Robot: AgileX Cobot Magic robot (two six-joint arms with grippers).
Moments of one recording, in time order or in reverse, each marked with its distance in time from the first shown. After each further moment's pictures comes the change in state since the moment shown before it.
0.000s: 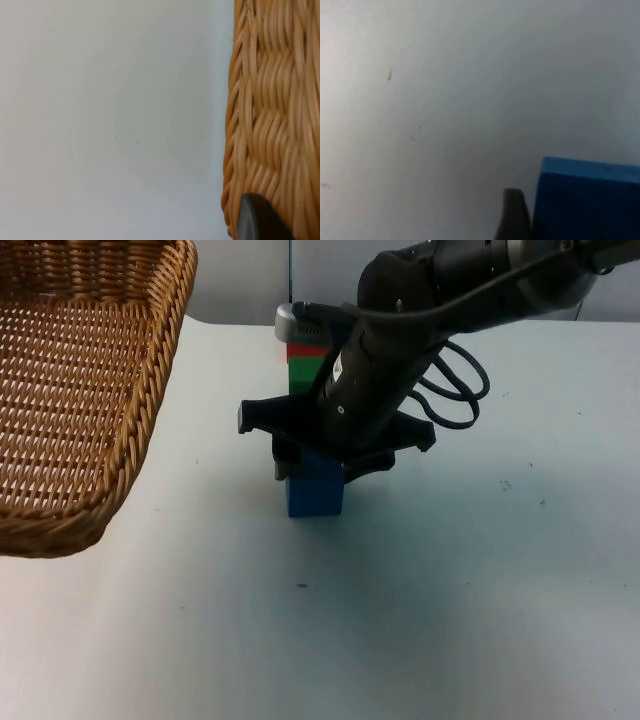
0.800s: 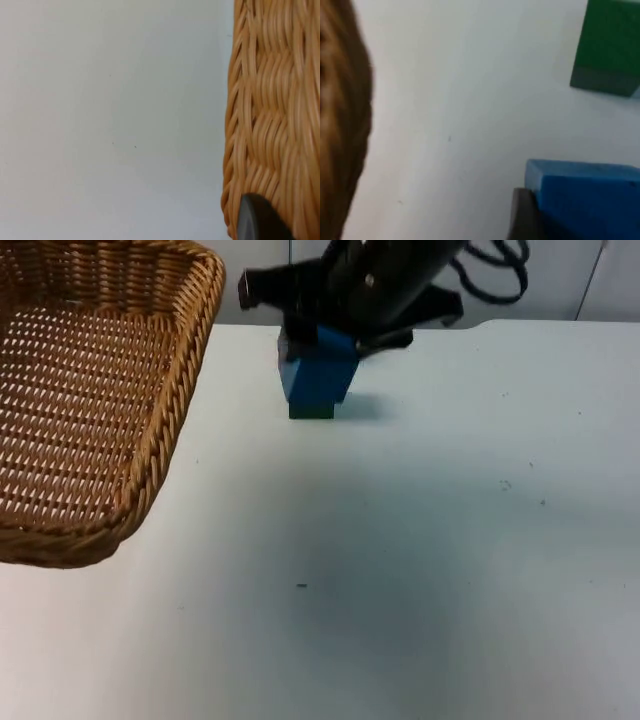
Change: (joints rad) right arm 0.000 -0.236 -0.004 -0.067 0.034 -0.099; left arm -0.081 0.000 0.000 0.026 -0.058 -0.037
